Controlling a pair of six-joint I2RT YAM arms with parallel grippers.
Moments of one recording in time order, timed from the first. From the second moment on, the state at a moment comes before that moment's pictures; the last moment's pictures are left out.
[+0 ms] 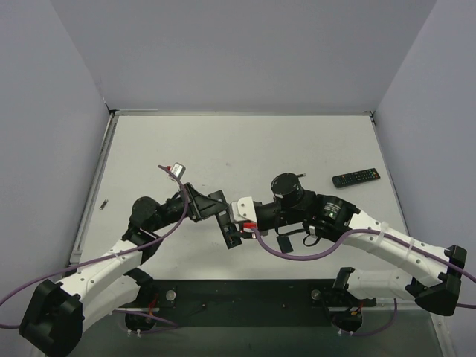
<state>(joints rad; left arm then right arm) -0.53 0.90 0.34 0.77 0.62 -1.35 1.05 1.11 1.08 -0.42 -0.53 -0.56</state>
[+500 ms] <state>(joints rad) -0.54 0.90 0.36 0.73 0.66 -1.32 1.05 1.18 1.11 -0.44 -0.57 -0.59</state>
